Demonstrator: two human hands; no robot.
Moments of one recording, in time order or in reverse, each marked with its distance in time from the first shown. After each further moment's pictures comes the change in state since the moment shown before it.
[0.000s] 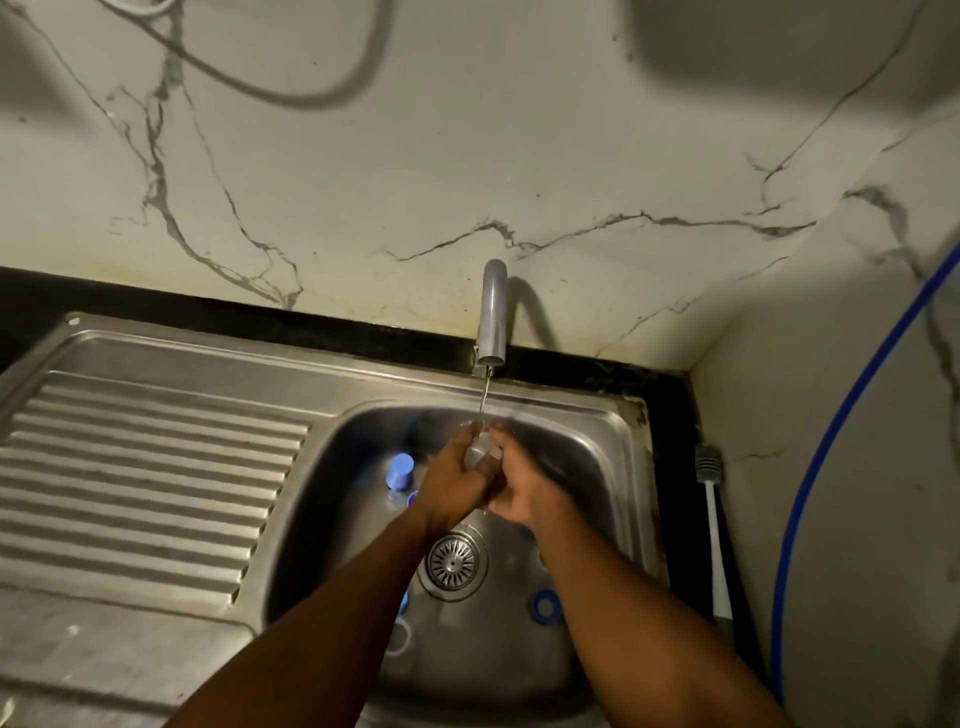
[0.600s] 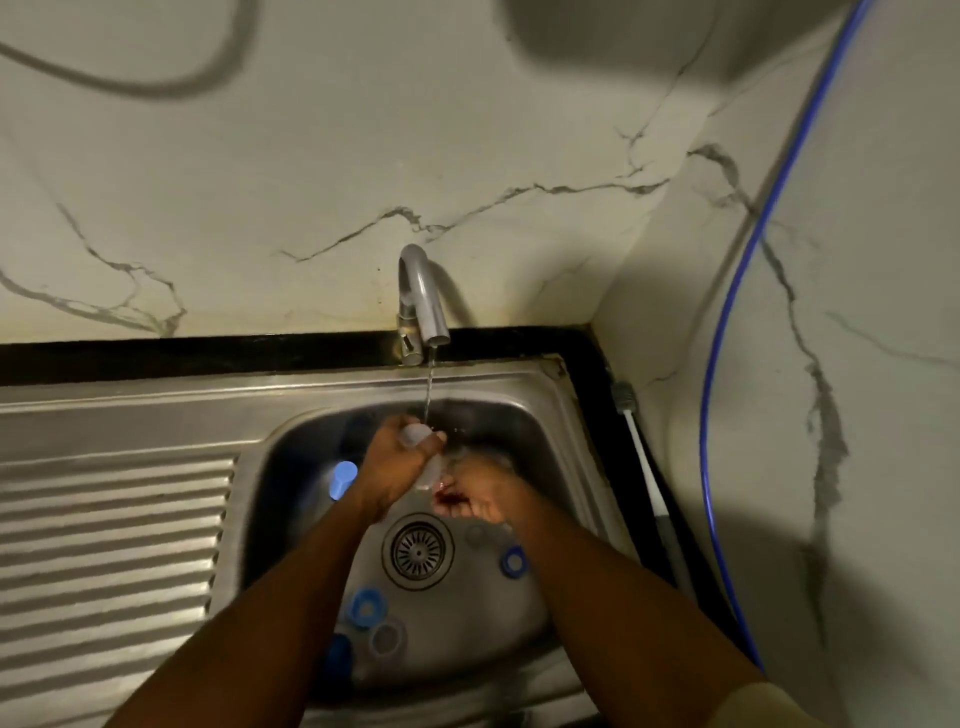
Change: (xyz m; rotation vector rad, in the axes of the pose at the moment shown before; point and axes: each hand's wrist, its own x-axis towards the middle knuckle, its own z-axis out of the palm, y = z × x) left_hand 0.038 -0.025 -0.029 -0.112 -0.201 -0.015; right_hand -0.048 0.024 0.006 -0.483 0.232 -0.100
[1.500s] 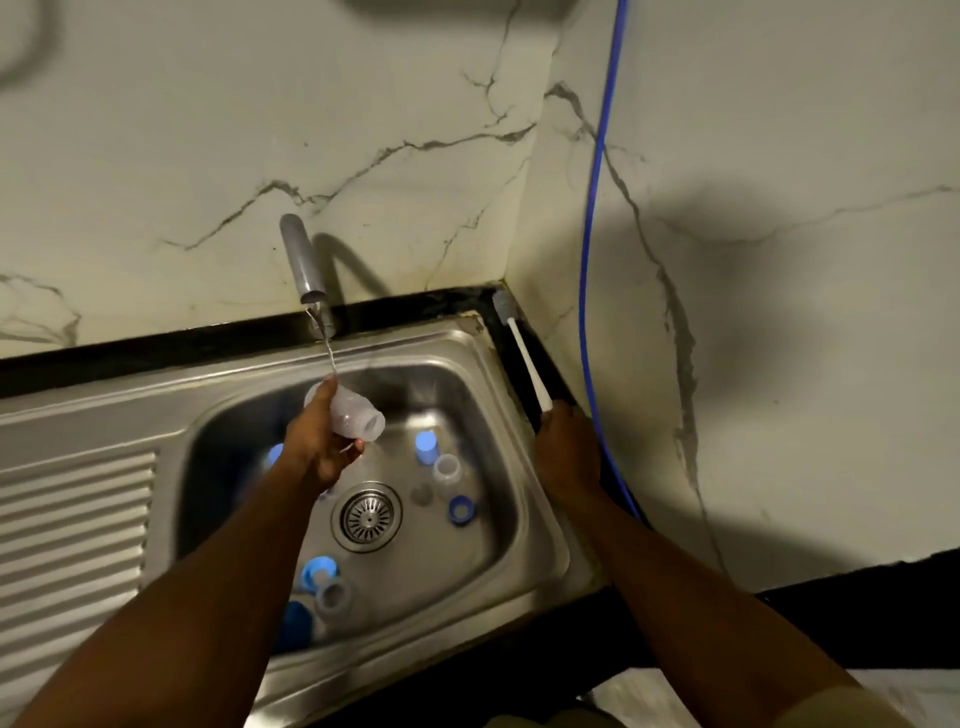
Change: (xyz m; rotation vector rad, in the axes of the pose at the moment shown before) left_hand -0.009 0.002 0.018 -0.618 0.074 -0.403; right_hand -0.051 0.106 -0.146 -0.668 0.993 -0.374
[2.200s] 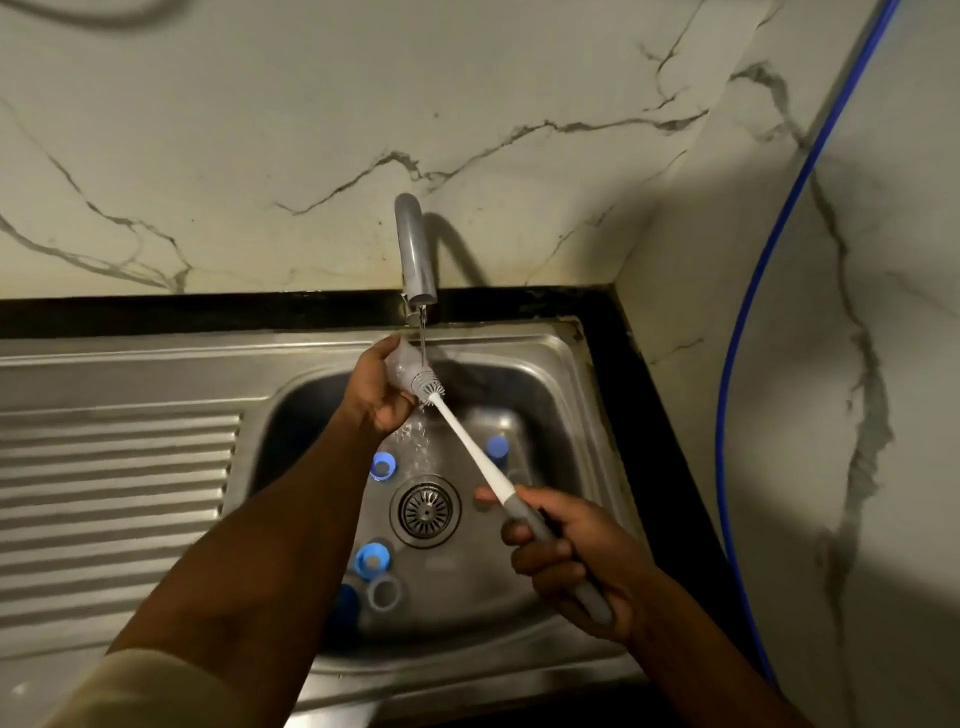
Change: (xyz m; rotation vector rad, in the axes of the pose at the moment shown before) left_hand 0.044 0.050 0.007 -0.288 -0.180 -0.034; right_hand -0.060 -0.098 -0.059 1.380 -1.376 0.793
